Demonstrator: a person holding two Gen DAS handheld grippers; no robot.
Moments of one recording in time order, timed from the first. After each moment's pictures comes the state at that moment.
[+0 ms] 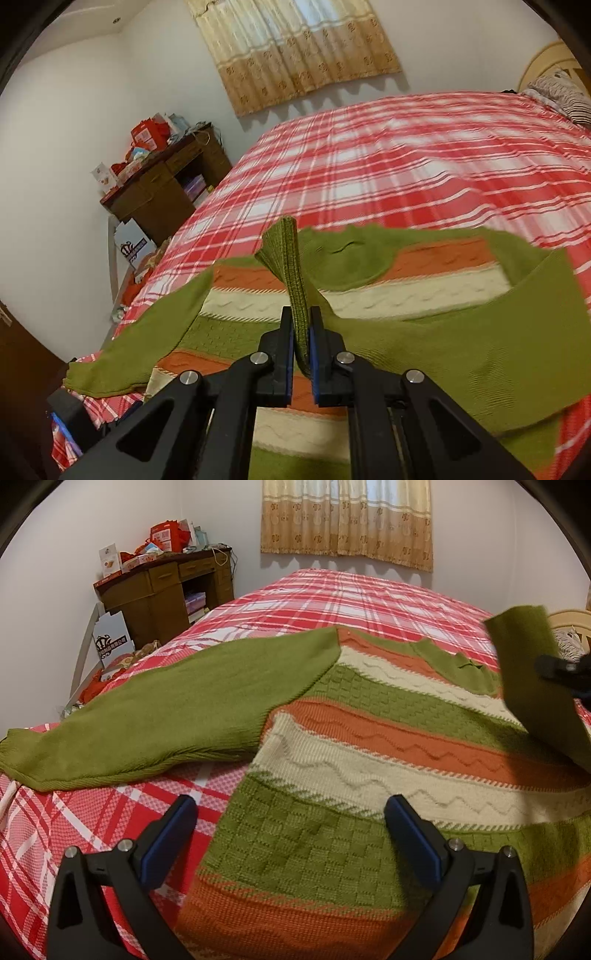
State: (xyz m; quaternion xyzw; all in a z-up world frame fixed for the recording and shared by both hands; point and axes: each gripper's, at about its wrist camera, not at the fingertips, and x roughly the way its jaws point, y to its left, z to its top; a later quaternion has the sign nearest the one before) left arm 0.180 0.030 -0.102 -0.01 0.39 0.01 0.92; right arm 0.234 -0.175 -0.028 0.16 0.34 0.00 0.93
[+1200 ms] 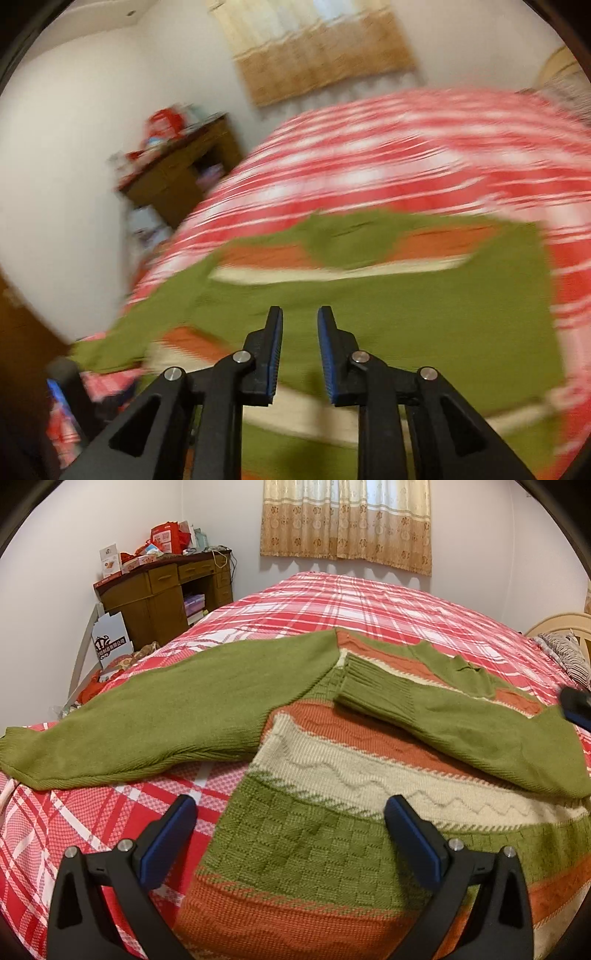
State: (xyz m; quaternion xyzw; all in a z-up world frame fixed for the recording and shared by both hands) left arm 0.176 0.032 -0.101 -0.01 0.38 0.01 0.92; right arm 0.192 -0.214 -0.027 0.15 0.32 -0.03 0.93
